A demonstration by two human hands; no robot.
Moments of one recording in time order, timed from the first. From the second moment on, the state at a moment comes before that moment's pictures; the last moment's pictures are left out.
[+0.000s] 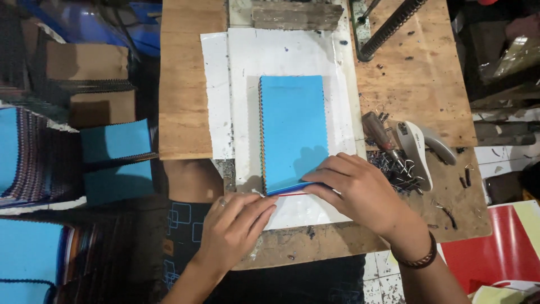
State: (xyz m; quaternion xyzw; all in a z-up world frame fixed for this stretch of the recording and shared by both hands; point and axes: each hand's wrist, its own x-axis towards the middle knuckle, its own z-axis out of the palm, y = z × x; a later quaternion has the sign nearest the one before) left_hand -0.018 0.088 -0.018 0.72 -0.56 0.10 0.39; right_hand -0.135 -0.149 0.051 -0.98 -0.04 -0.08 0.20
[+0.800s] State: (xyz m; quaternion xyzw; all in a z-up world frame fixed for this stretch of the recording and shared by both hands) left_hand -0.016 0.083 -0.017 0.74 -0.56 0.12 0.36; right_hand -0.097 -0.173 0.078 -0.99 -0.05 -0.03 0.16
